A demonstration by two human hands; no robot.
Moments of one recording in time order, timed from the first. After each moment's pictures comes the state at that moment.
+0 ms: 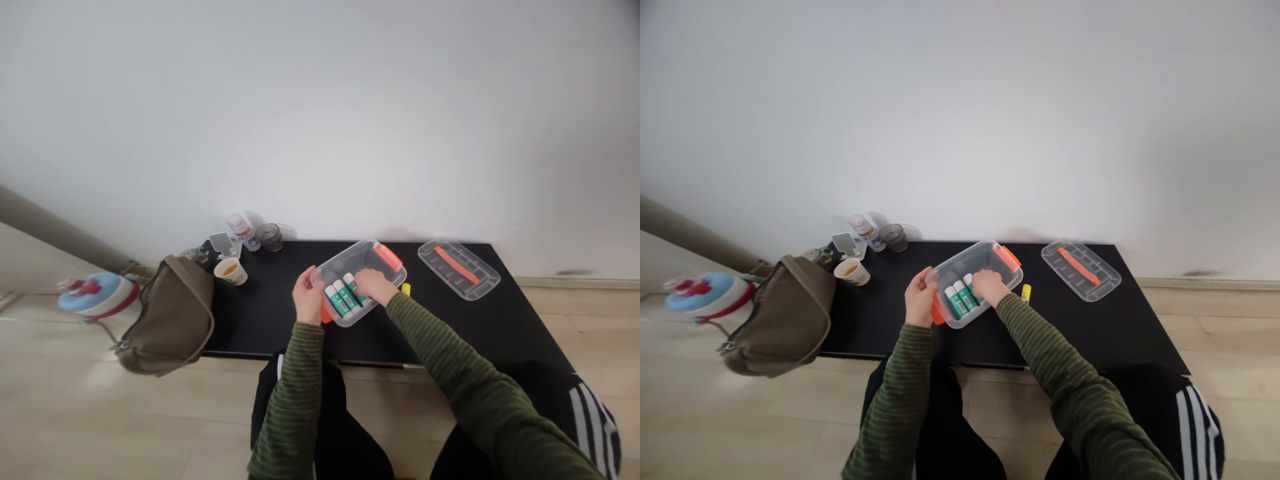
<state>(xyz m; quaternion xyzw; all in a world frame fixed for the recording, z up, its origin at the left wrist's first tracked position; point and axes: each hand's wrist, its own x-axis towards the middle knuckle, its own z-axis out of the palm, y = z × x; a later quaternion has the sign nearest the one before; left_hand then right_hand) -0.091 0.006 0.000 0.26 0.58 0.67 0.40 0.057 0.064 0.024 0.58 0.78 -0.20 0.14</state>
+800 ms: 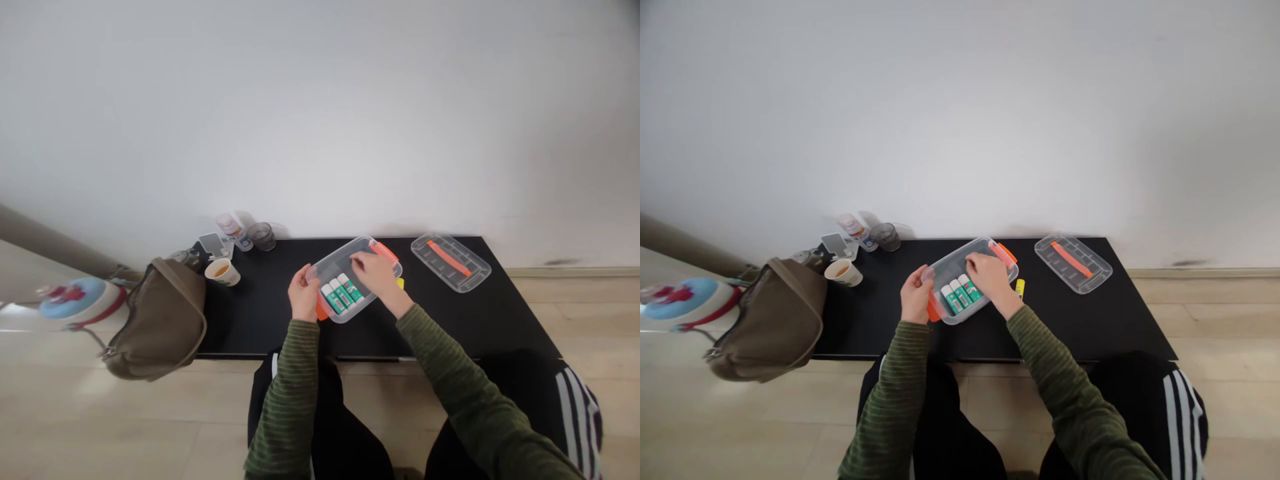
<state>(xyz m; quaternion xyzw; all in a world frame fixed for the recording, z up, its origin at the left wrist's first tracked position) -0.086 0.009 -0.004 0.26 0.58 0.66 0.41 0.092 0.033 0.050 0.58 0.78 -0.14 -0.17</state>
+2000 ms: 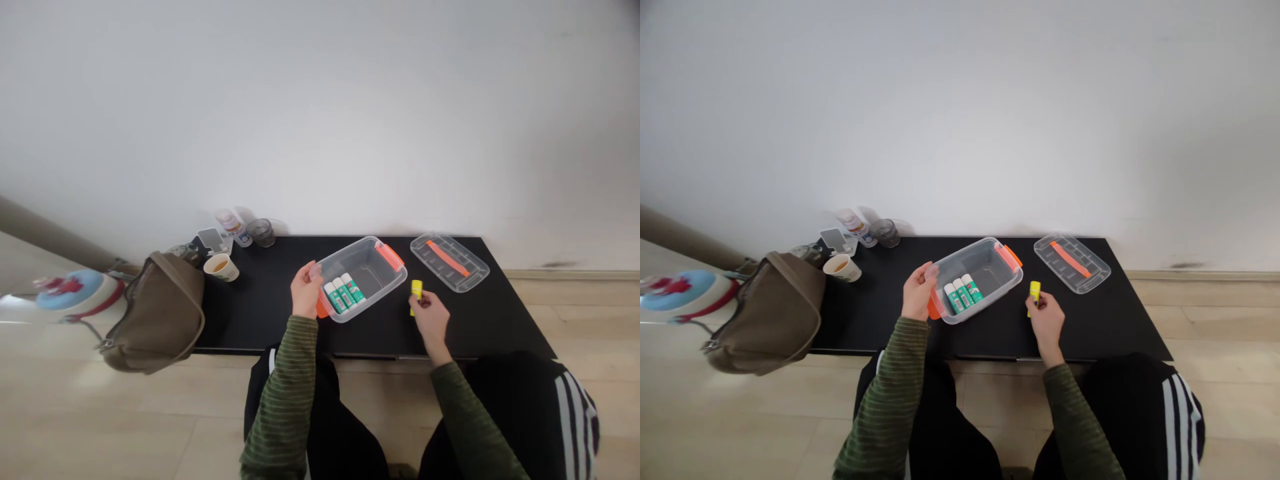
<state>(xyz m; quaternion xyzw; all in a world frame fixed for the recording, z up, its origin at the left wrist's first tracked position) -0.084 0.008 -0.006 0.27 0.55 0.65 0.45 0.201 -0.045 -0.057 0.79 0.47 -0.16 -0.37</state>
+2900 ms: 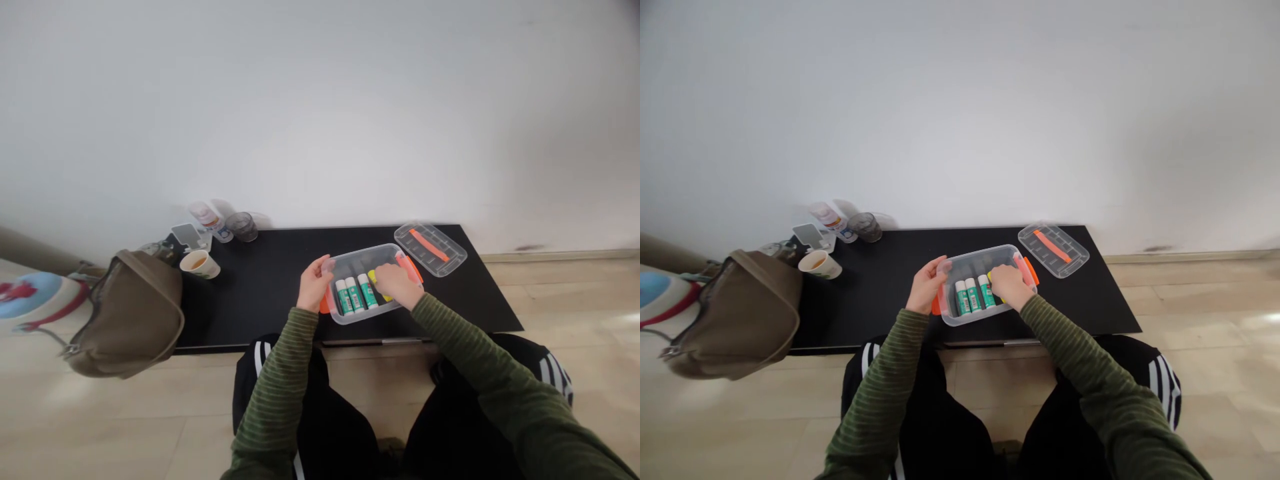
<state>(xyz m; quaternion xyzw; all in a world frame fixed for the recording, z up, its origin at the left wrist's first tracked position) -0.043 0.001 -0.013 0.38 0.49 0.56 0.55 0.161 0.012 0.033 0.65 0.73 -0.18 0.12</state>
